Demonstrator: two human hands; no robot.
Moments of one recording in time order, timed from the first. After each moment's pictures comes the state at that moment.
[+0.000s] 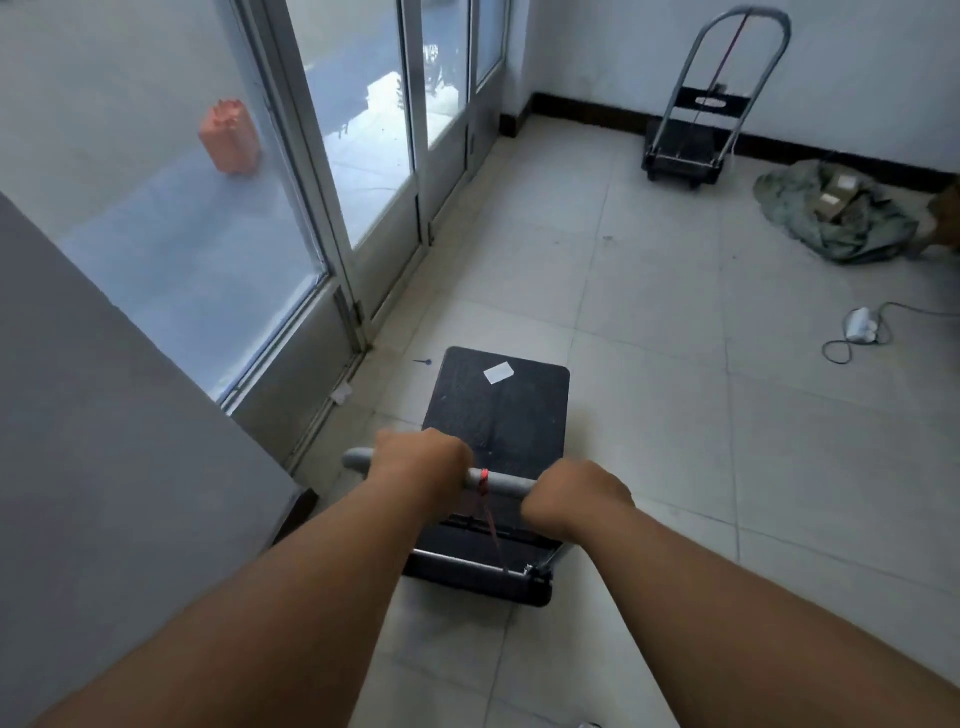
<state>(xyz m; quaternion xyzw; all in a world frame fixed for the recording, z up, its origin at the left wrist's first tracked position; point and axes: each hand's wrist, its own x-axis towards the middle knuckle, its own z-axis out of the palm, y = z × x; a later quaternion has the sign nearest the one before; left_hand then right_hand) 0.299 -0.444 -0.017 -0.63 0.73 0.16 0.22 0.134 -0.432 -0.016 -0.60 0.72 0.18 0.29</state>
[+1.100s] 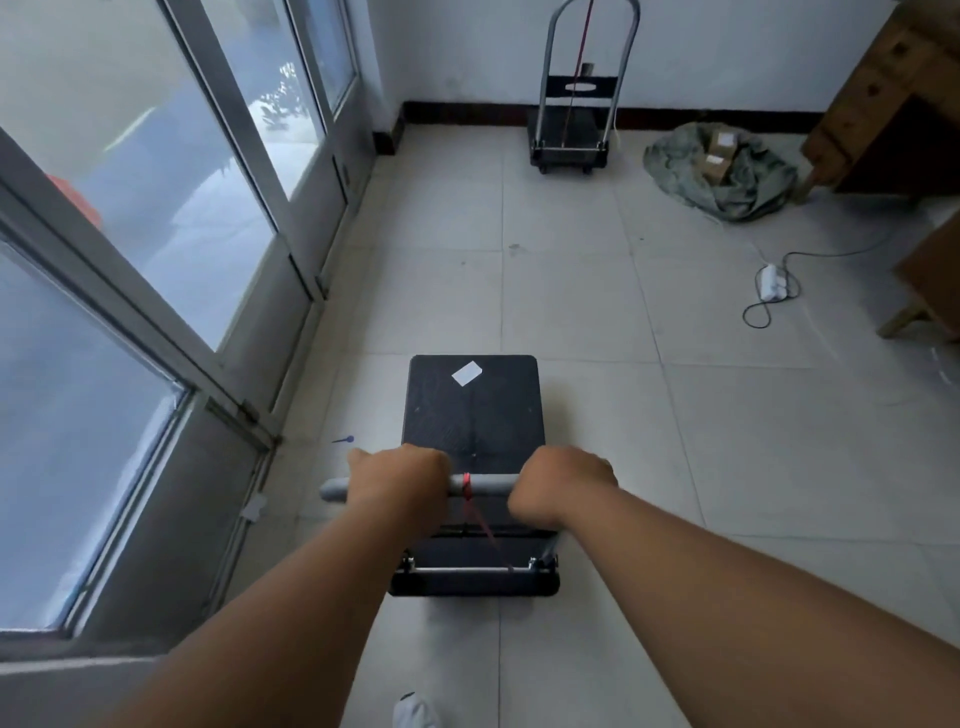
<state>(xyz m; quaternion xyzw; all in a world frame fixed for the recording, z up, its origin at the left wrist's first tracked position) 0.189 -0.676 -0.030 -0.59 0.77 0.12 0.20 0.014 -0.650 -0.018 -0.58 0.74 0.15 0.29</state>
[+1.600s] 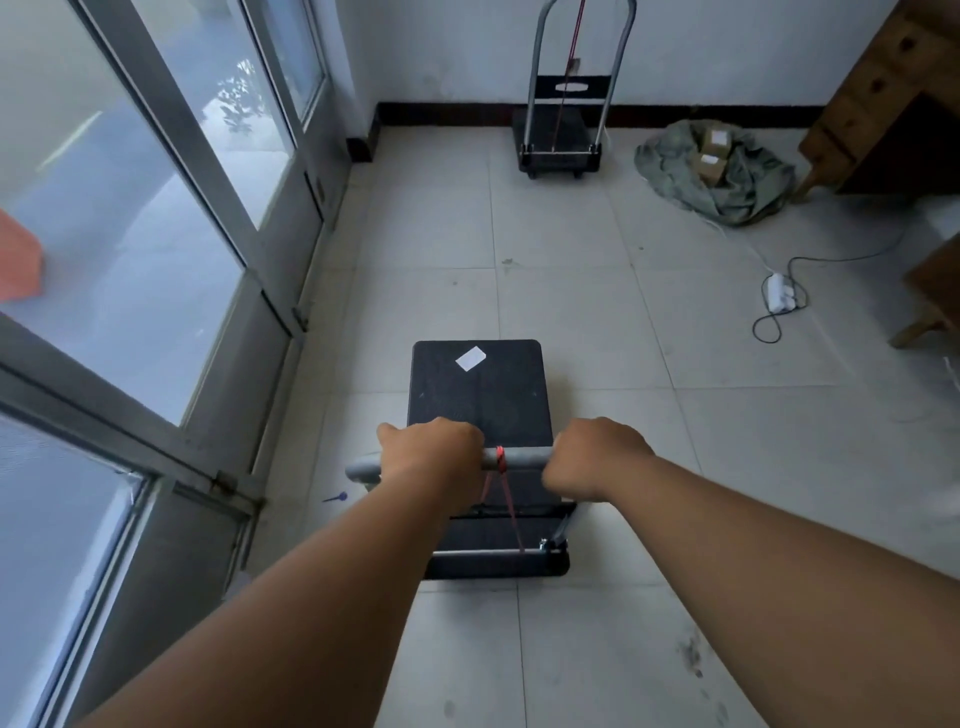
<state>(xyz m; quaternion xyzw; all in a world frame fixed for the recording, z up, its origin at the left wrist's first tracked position) 0.159 -0.882 -0.034 -0.57 0.79 0.13 0.18 -0.018 -0.848 -0.031 -0.58 0.75 0.16 0.28</state>
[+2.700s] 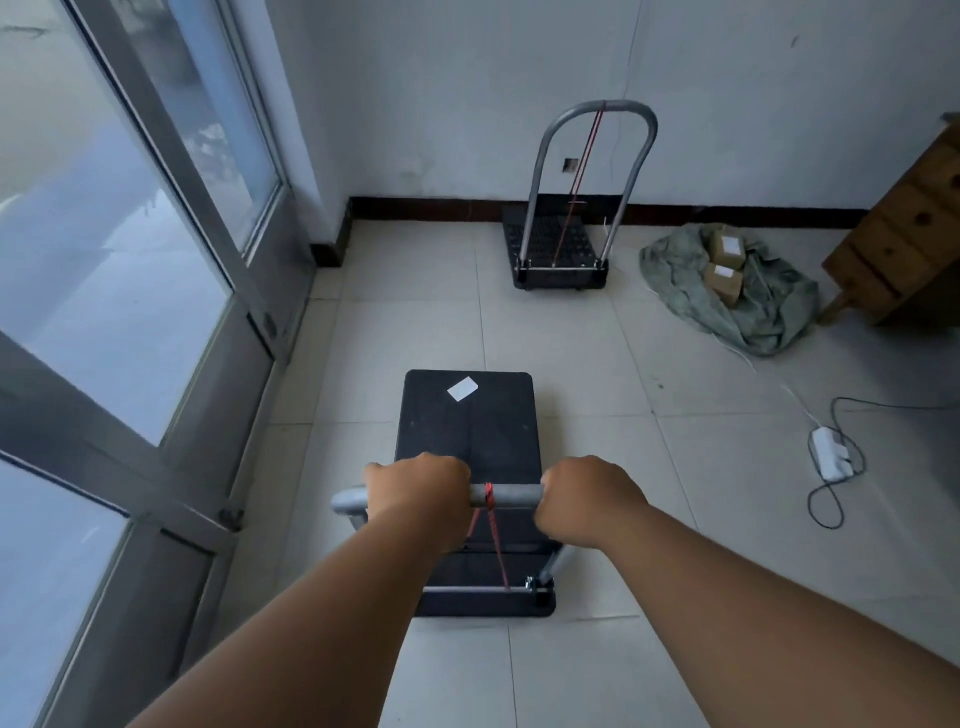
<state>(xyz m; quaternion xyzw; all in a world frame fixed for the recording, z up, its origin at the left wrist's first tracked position) 0.037 -1.458 -0.032 -0.57 0.79 0.13 0.18 -0.143 -1.416 -0.046 -0.60 0.75 0.11 0.25</state>
